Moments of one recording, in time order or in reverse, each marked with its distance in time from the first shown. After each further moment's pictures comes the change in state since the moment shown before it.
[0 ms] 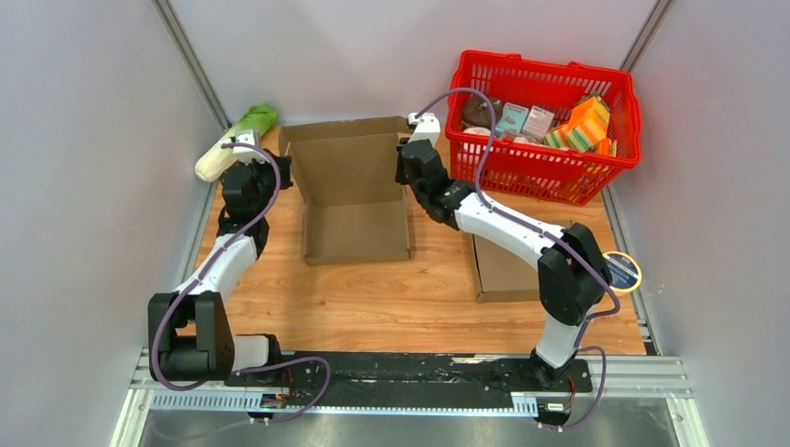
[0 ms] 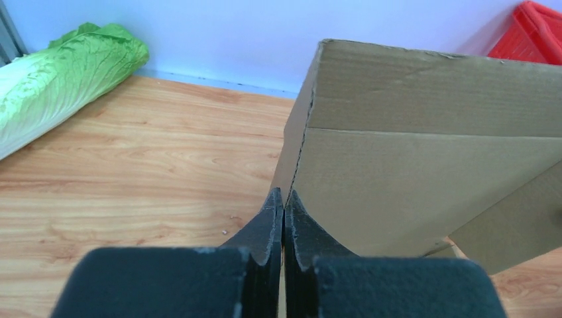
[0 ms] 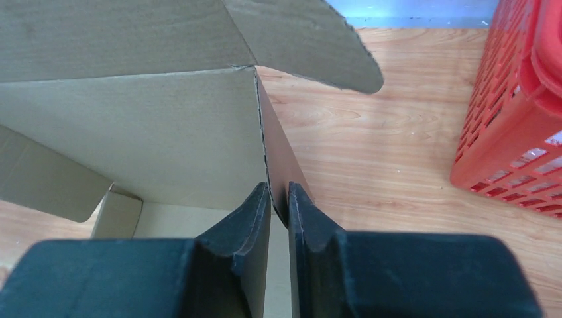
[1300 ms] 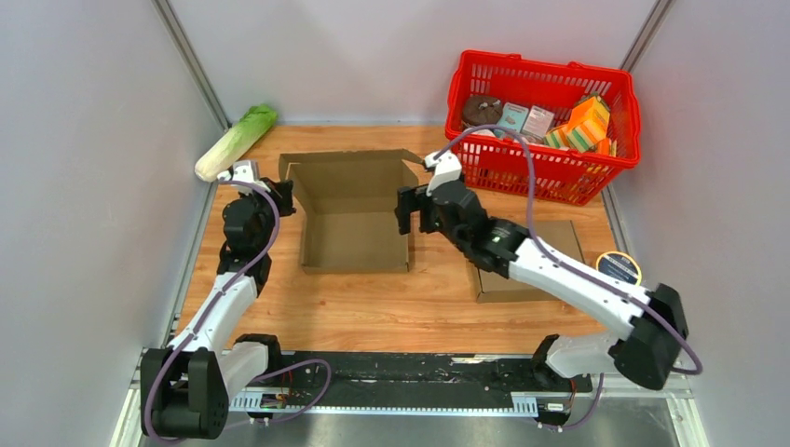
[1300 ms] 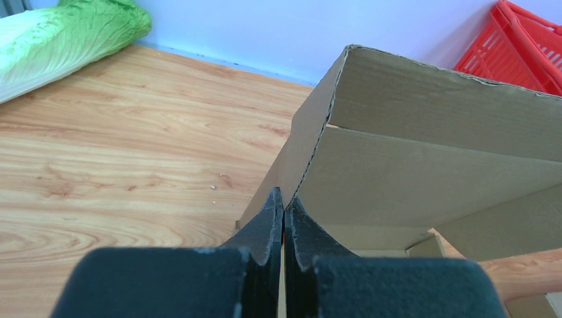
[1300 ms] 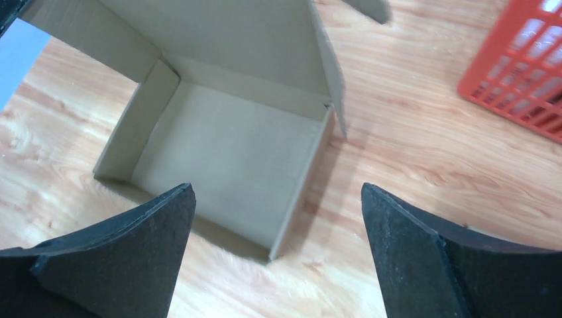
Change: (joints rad) left arm -0.058 -0.283 -0.250 0.011 -0.104 -0.071; right arm 0.161 -0.424 -0.346 -0.132 -0.035 -0.030
